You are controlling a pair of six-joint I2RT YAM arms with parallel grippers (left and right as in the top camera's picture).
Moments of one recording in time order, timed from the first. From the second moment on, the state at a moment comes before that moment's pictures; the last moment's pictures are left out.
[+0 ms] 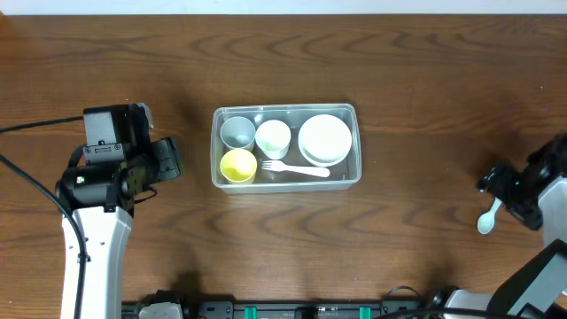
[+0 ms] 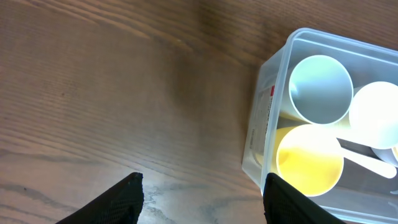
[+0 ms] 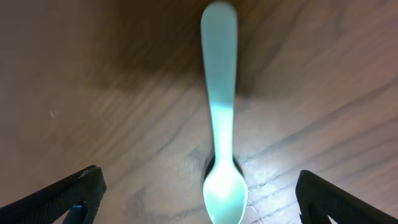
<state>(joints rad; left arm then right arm) 0.10 1.17 1.09 -0.97 0.08 -0.17 -0.60 1.51 0.90 -0.74 -0.03 0.14</state>
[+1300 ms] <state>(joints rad) 0.10 1.17 1.09 -0.97 0.08 -0.17 -0.60 1.67 0.87 -0.65 -0.03 0.10</state>
